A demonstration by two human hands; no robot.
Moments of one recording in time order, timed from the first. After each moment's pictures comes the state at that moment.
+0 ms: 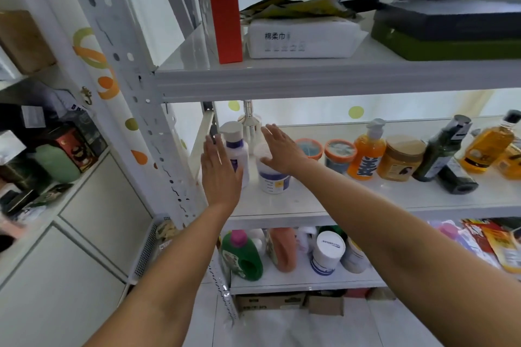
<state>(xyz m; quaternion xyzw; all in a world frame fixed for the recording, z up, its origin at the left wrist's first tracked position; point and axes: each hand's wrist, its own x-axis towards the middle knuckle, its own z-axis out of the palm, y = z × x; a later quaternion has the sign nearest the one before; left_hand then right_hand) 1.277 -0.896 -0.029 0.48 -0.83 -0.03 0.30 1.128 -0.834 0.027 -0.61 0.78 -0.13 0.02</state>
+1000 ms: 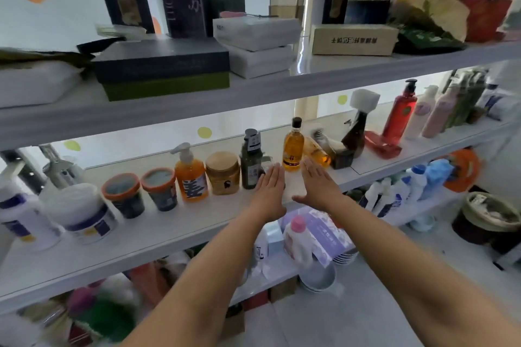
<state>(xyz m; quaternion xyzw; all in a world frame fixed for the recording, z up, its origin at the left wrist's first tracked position) 0.927 -0.565 -0.013 0.11 -0.98 -0.13 0.02 0.833 -0.443 0.001 -0.37 0.93 -0.05 0.02</state>
